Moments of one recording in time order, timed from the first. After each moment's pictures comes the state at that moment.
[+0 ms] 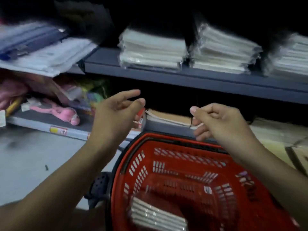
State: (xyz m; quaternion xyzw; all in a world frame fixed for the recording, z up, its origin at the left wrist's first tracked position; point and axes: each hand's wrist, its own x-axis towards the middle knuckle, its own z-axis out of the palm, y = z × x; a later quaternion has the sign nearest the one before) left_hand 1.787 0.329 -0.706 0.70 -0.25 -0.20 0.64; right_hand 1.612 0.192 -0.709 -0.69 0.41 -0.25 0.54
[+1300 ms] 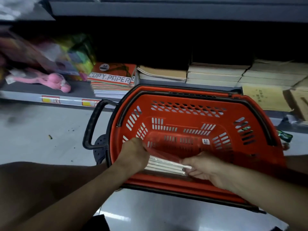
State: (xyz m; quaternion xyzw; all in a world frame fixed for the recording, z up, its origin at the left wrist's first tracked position) left_hand 1.693 0.405 -0.858 0.87 -0.31 -0.34 0.15; right_hand 1.517 0.297 -0.887 -0.49 0.60 0.16 0.61
